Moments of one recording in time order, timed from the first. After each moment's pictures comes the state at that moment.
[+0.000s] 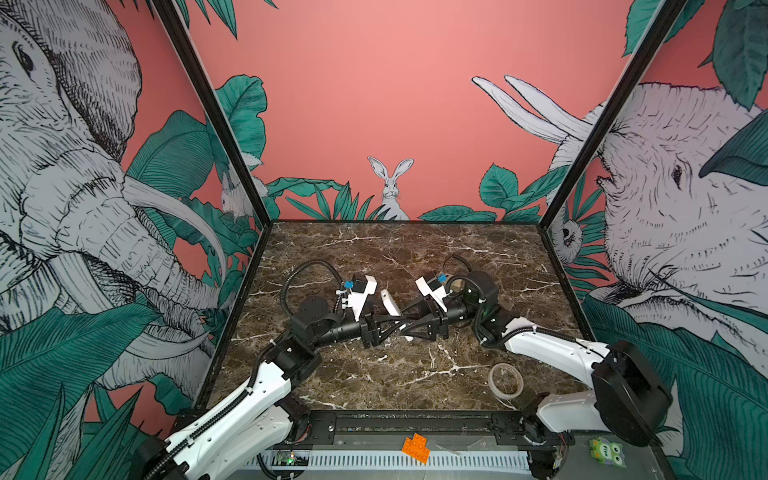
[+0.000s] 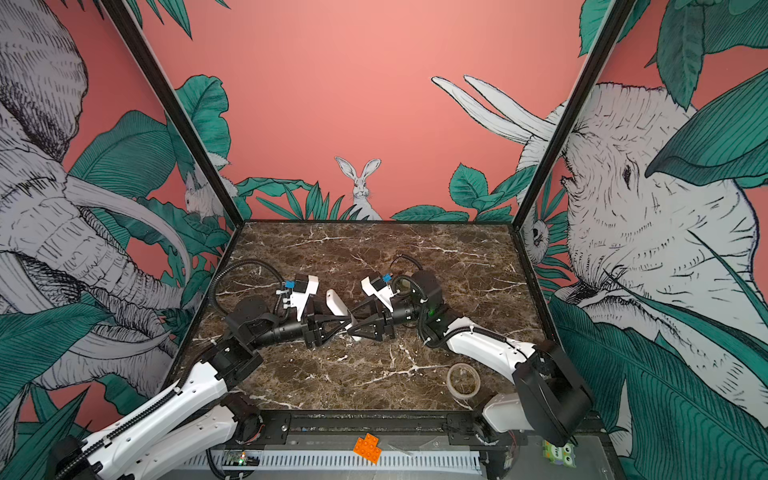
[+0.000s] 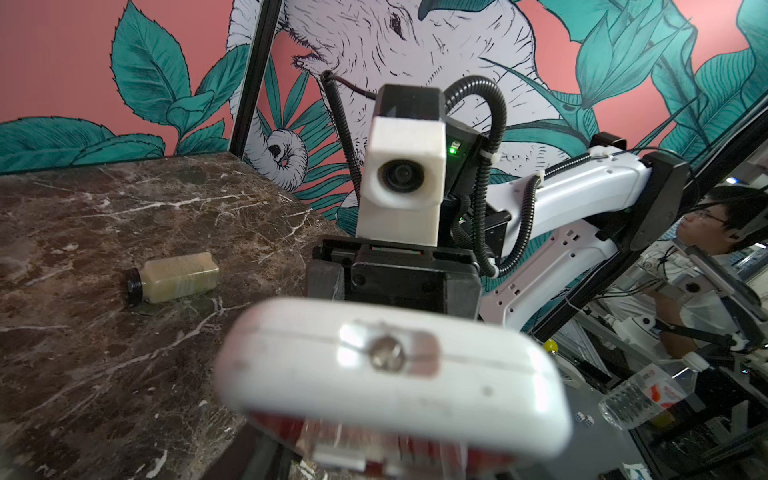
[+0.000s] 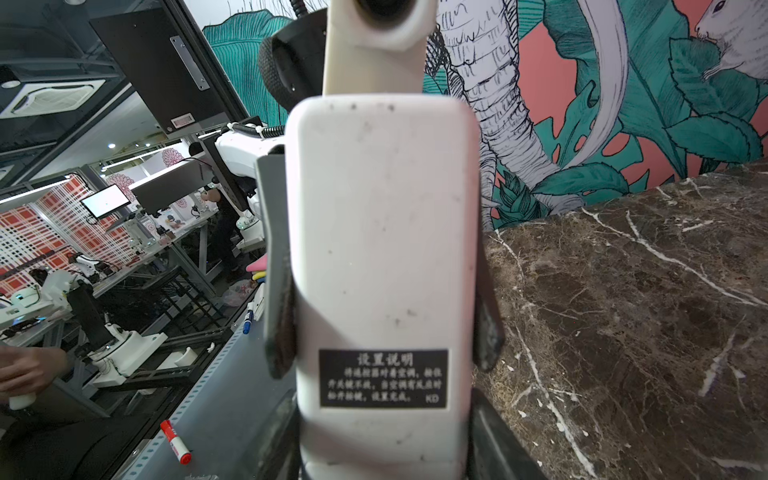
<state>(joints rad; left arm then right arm) -0.68 0.80 0.54 0.22 0.66 -0.43 0.70 1.36 0.73 0.56 -1.15 0.29</state>
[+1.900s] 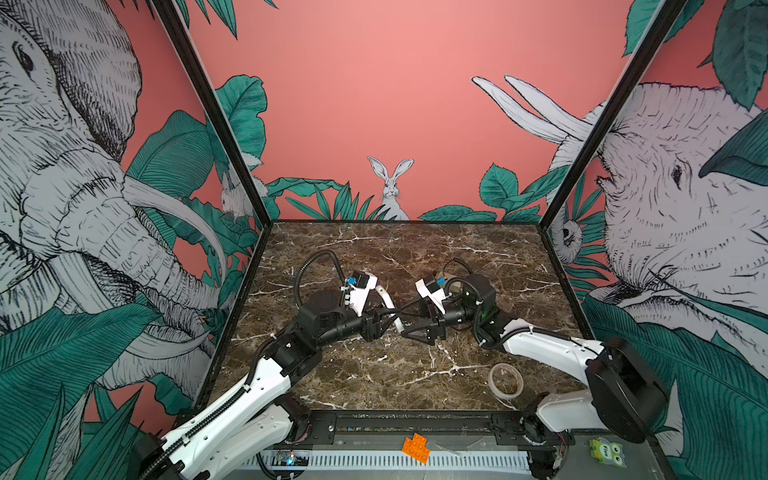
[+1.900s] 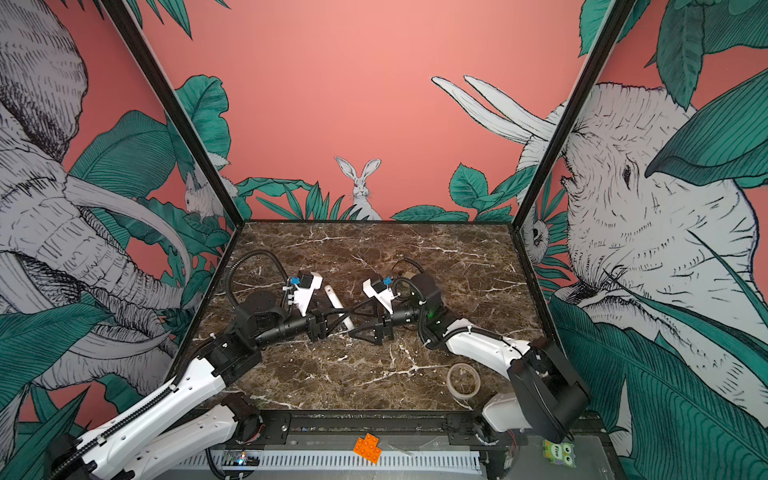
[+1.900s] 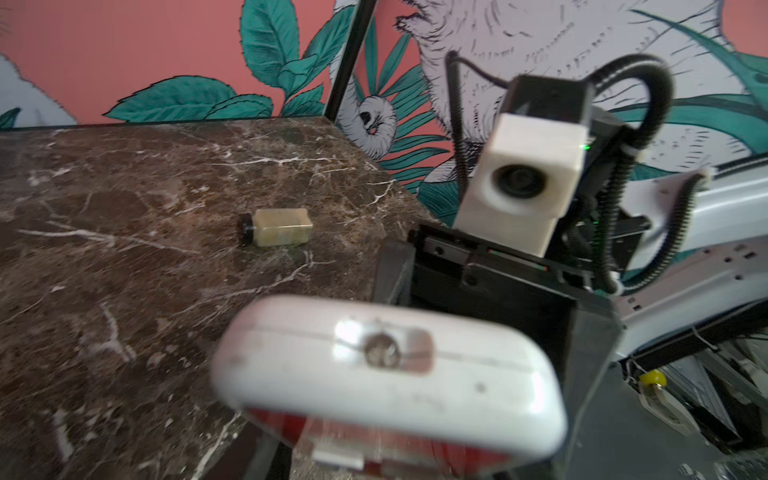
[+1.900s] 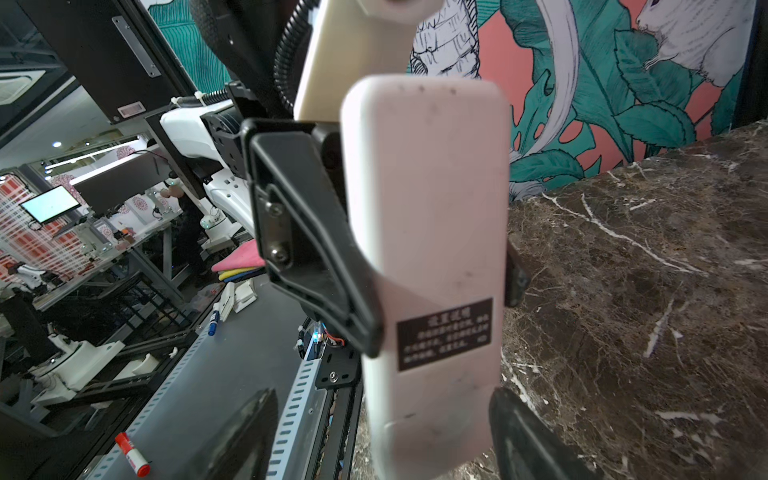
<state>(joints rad) -0.69 0.82 0.62 -0.07 0.38 -0.35 0.69 1.36 0.69 0.49 -1.05 0.19</state>
